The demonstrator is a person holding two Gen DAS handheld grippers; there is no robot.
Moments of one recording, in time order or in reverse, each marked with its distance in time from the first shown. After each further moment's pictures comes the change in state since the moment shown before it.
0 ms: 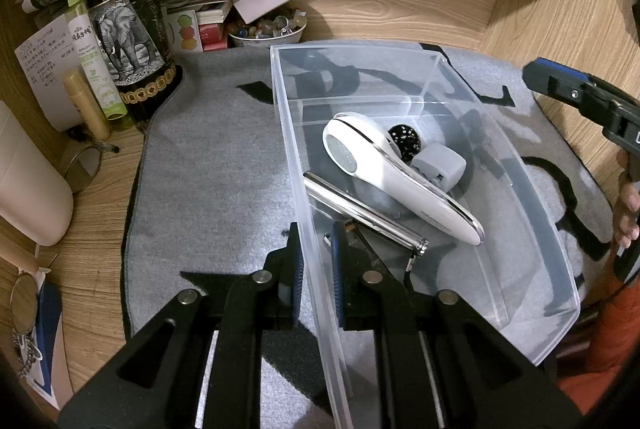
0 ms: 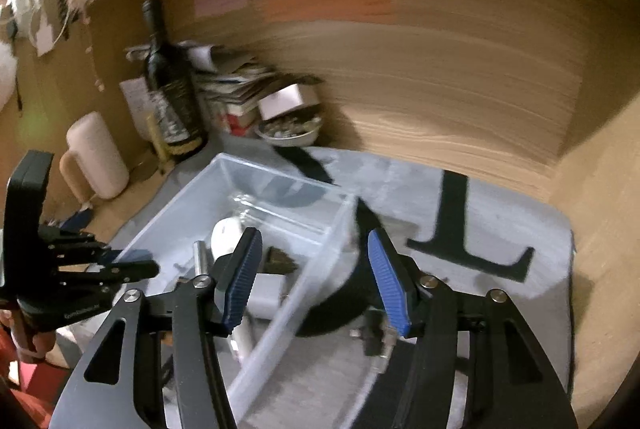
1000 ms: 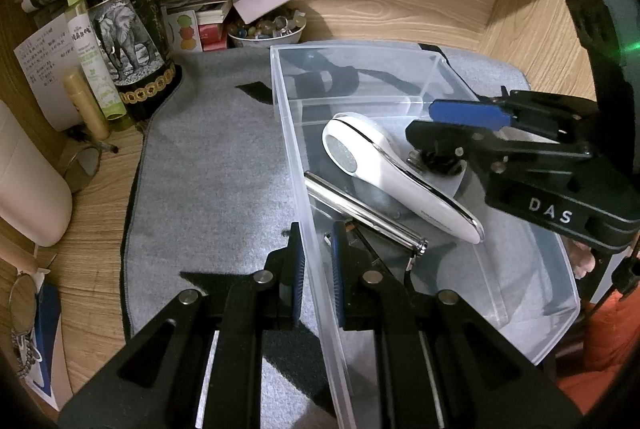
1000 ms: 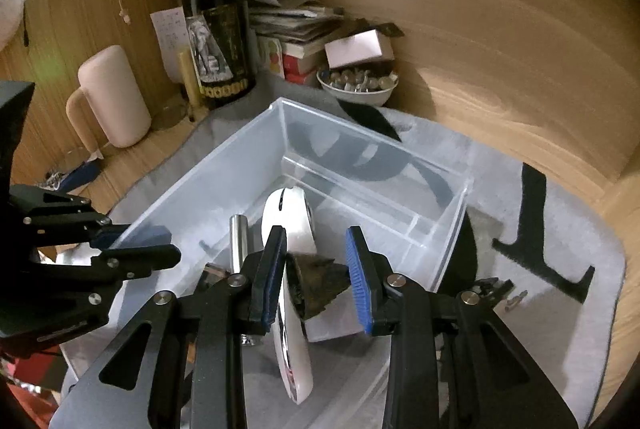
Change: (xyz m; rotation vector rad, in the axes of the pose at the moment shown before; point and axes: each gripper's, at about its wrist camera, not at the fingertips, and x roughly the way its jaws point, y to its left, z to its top) left arm 0.000 -0.001 0.000 -0.003 0.001 0.001; right arm 0.067 0.068 -0.008 -0.135 0.155 0.103
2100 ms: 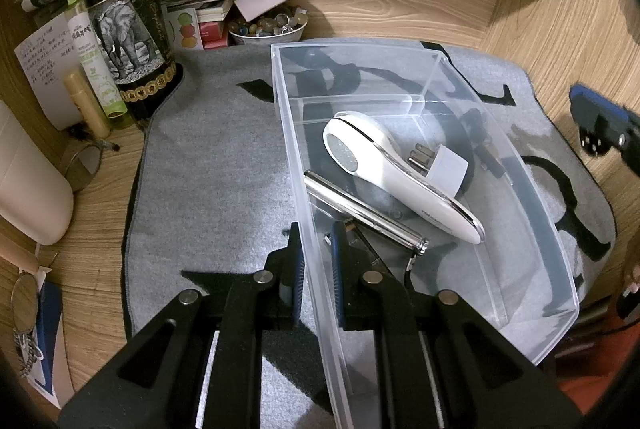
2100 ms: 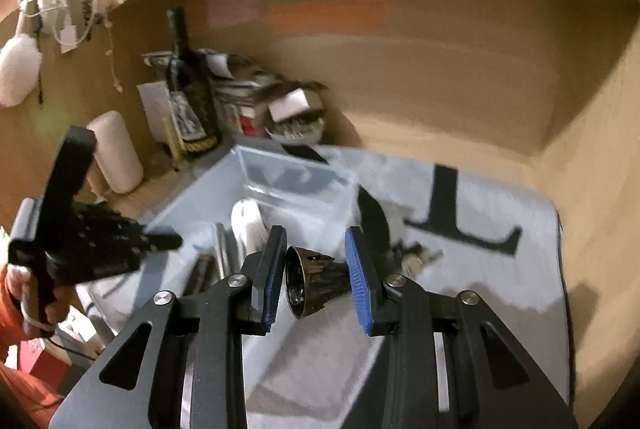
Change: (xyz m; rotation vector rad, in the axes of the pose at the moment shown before) left arm 0.000 0.000 0.002 -0.002 0.015 0.008; right arm -0.103 -0.033 -0.040 0.109 -0.220 -0.102
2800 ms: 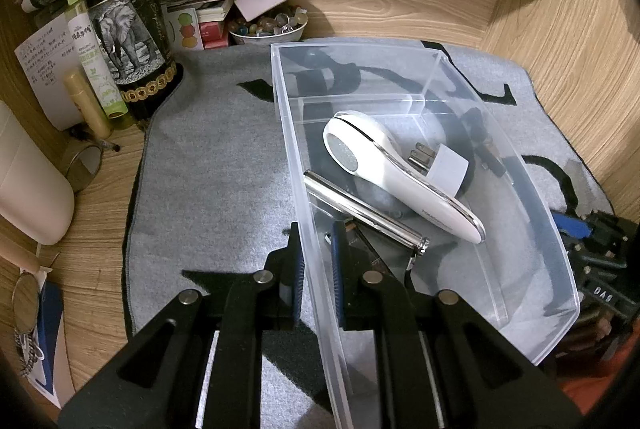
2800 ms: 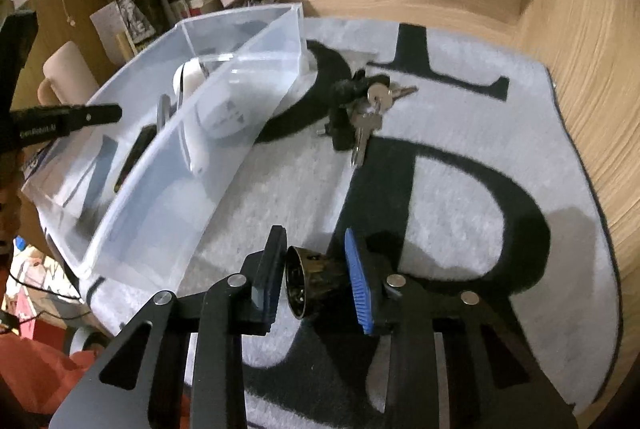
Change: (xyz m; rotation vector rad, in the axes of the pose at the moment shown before) left arm 0.000 -0.001 0.001 0.002 0.002 0.003; right arm 0.019 -0.035 -0.095 0.136 0.295 -0.057
